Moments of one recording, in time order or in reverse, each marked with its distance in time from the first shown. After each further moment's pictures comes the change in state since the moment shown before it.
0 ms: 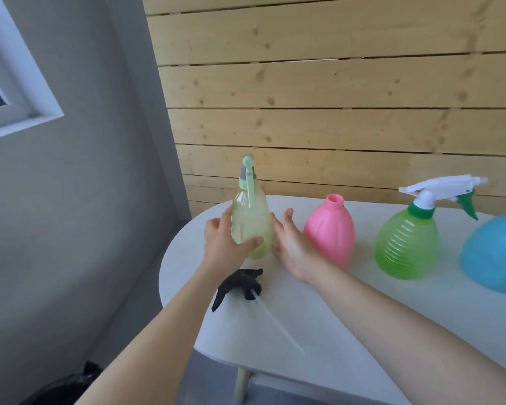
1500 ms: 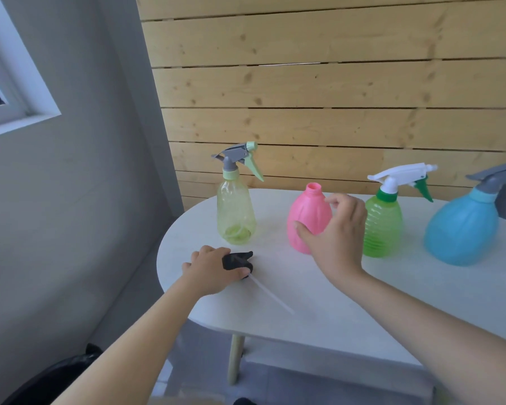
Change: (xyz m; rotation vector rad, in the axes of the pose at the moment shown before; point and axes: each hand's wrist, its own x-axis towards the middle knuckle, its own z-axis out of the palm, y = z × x) left_hand -0.067 0.005 -0.027 0.598 -0.394 -0.188; right_hand -0.114 -0.012 -0.026 -0.993 0.947 -0.778
